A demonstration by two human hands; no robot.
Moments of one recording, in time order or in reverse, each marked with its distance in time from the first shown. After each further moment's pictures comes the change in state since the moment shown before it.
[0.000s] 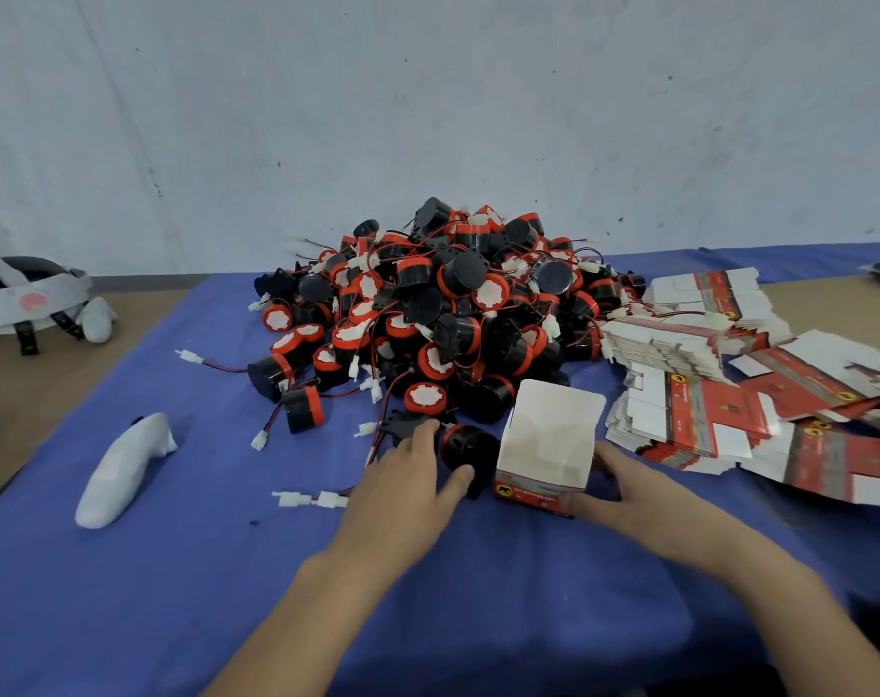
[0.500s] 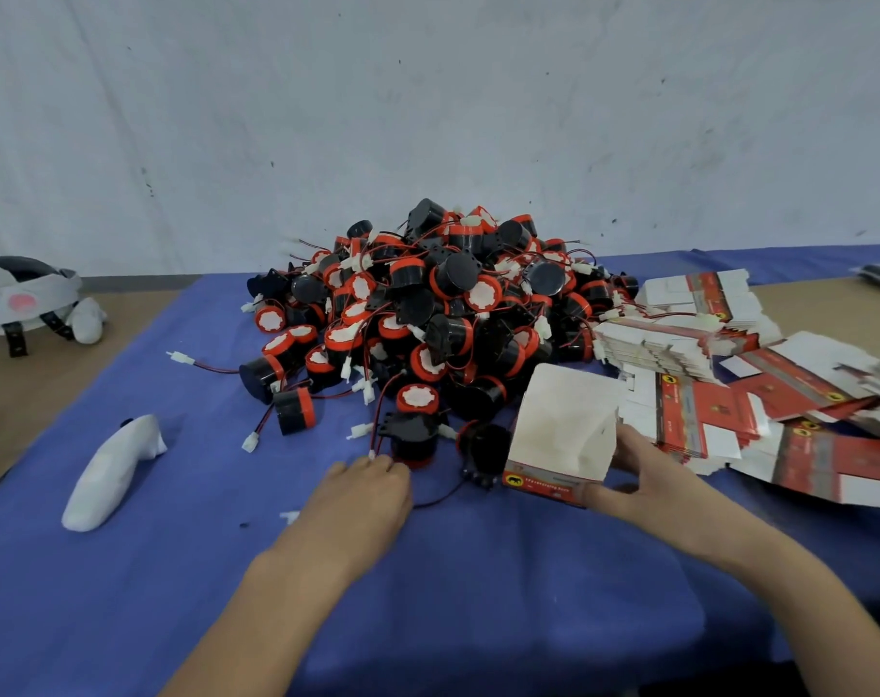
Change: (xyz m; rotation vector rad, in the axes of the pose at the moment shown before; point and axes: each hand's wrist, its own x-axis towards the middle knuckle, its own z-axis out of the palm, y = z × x) left_hand -0.004 -0.021 -0.020 0.522 -0.227 0.108; right_hand -0.007 0.006 -0.015 0.146 0.103 -0.046
